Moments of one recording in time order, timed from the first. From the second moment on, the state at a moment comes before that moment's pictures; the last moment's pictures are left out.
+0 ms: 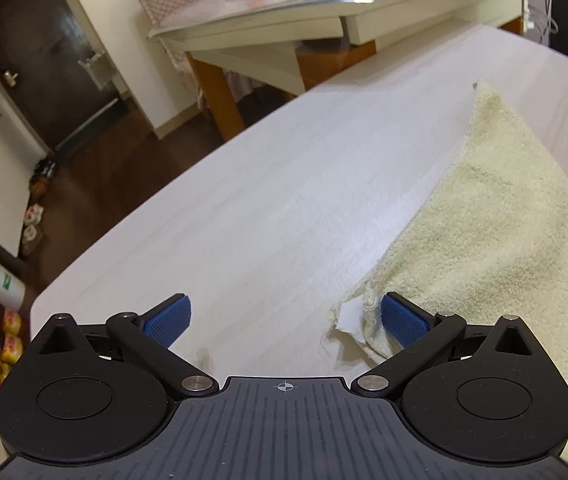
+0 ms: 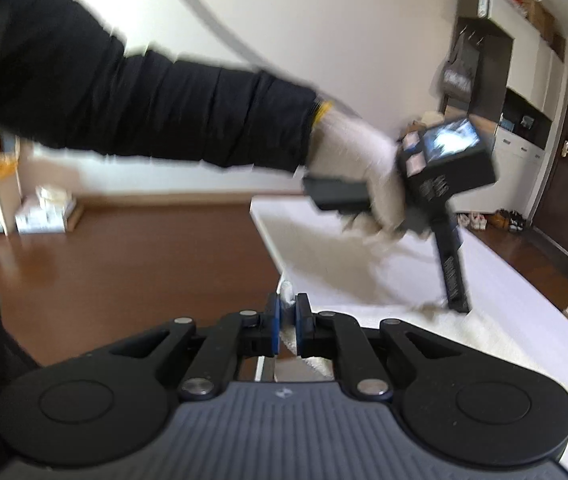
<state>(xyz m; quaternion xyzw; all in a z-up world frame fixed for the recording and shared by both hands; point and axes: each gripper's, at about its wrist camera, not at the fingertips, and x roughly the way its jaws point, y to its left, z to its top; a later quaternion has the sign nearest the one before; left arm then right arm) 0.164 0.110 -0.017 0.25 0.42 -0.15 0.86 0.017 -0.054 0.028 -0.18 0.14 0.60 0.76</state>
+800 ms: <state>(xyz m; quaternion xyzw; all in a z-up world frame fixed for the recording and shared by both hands) 0.177 0.116 0.017 0.16 0.37 -0.14 0.90 0.230 -0.227 -0.019 0.07 0.24 0.42 0.87</state>
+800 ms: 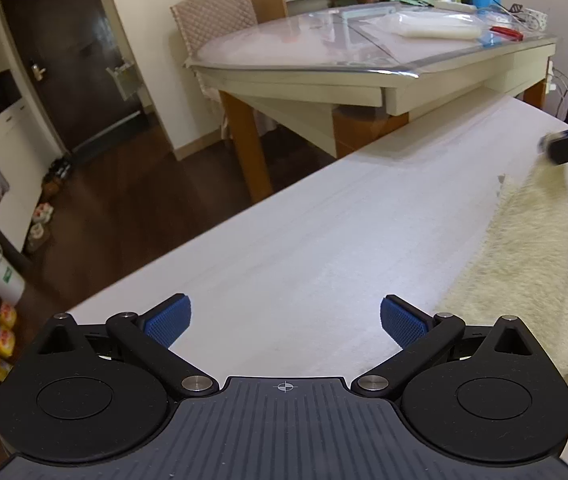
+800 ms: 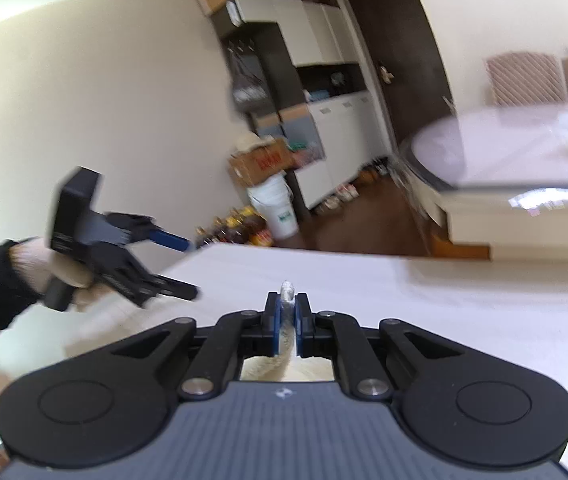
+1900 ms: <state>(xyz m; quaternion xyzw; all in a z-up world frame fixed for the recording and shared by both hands) 0.150 0.112 -0.021 0.17 0.37 -0.12 0.91 0.163 -0.170 -0.043 -0.07 0.29 0.42 0.86</state>
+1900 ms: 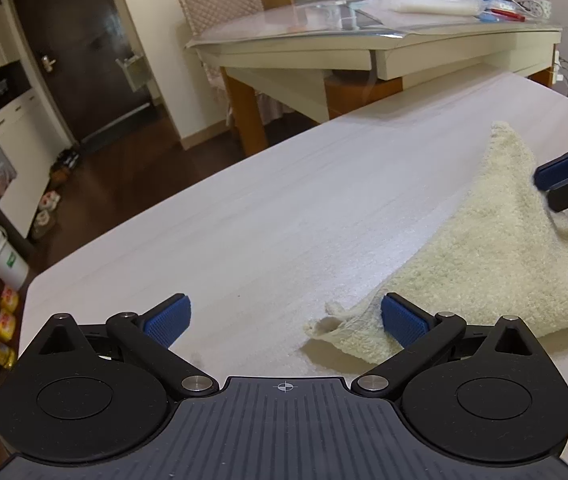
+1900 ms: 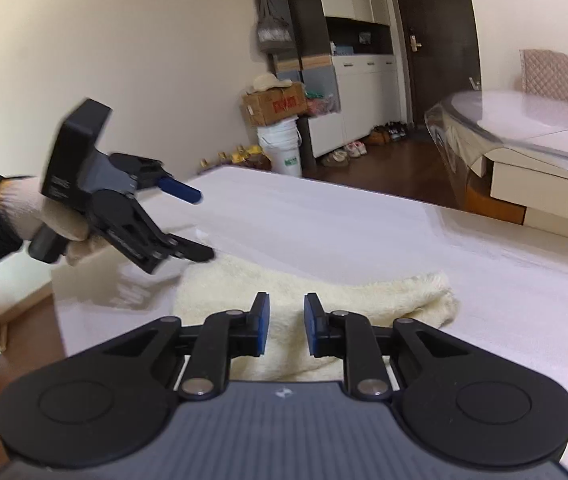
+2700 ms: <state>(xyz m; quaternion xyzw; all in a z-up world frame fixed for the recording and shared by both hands) 0.175 0.118 -0.013 0.16 0.34 -0.09 0.92 0.169 -0.209 -0.041 -0.03 0.29 0.36 0.89</state>
